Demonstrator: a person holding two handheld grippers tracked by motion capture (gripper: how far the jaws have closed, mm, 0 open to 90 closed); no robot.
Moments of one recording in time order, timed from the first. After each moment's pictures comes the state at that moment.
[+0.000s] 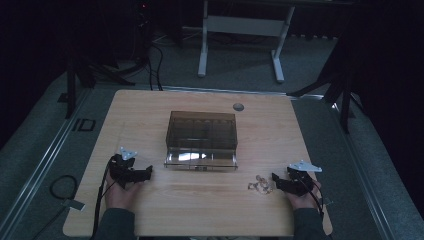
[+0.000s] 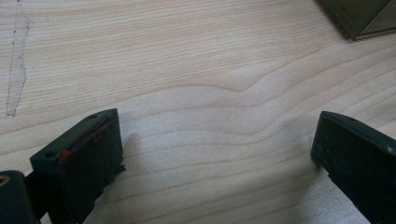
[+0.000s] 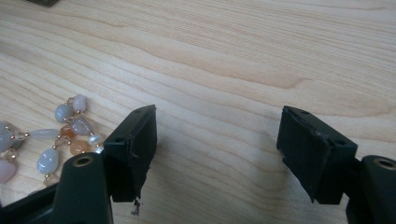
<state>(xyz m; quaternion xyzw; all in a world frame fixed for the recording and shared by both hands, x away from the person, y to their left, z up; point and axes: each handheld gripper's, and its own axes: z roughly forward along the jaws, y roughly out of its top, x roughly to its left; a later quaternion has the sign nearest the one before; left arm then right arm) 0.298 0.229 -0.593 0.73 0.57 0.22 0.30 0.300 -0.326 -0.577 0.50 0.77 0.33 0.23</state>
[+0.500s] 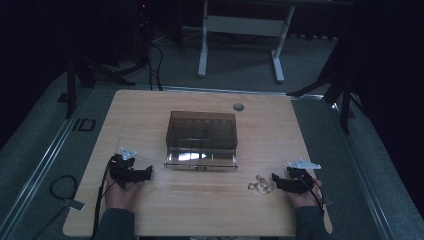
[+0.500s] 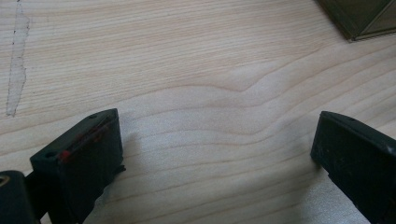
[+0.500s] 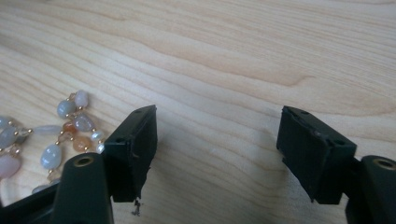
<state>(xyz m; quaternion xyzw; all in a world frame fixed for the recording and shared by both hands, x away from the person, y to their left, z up) 0.298 0.229 -0.592 0.73 0.57 0.22 0.30 0.303 -0.325 -0.572 0.49 0.78 0.31 0.21</state>
